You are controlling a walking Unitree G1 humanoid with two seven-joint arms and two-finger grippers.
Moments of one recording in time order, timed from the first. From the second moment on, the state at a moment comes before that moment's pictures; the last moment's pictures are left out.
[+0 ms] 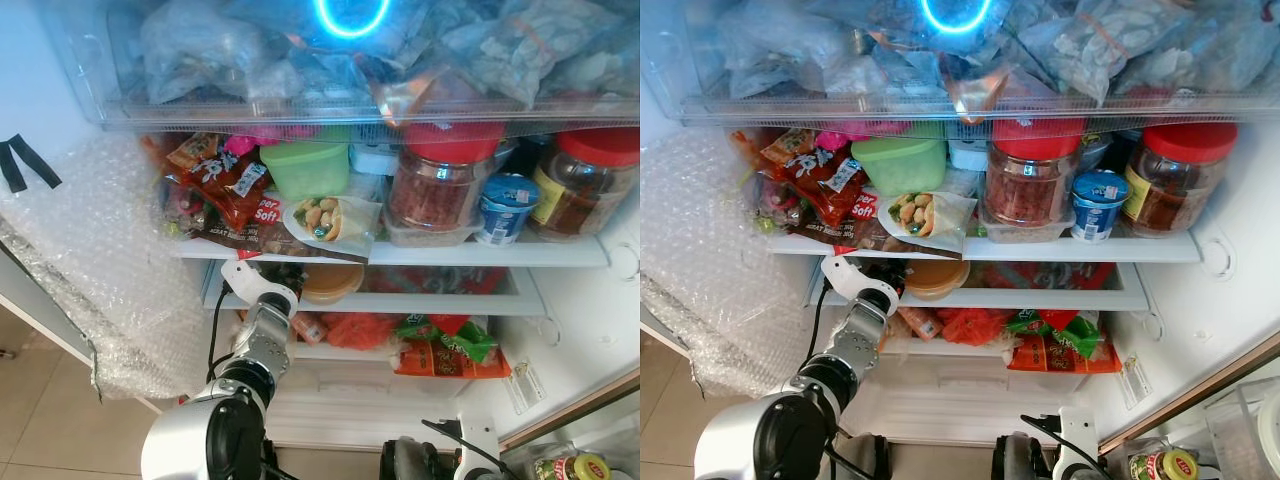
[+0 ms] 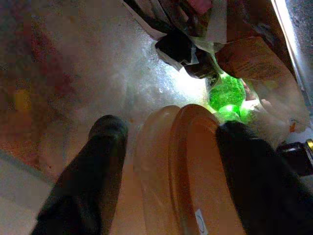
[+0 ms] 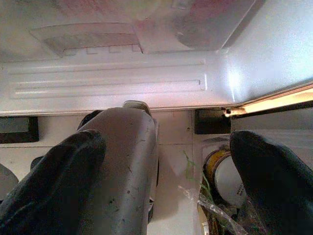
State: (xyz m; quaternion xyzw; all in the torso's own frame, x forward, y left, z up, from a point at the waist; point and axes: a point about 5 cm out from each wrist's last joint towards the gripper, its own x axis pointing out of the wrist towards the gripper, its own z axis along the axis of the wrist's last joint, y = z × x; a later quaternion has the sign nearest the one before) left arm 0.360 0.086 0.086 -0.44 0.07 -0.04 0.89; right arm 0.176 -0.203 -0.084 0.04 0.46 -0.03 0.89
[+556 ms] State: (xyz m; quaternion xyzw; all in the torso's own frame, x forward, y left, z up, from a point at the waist) left arm 0.350 0.085 0.082 -0.44 0.05 -0.10 0.89; right arm 0.177 -0.203 -0.084 0.04 0.46 -0.03 0.89
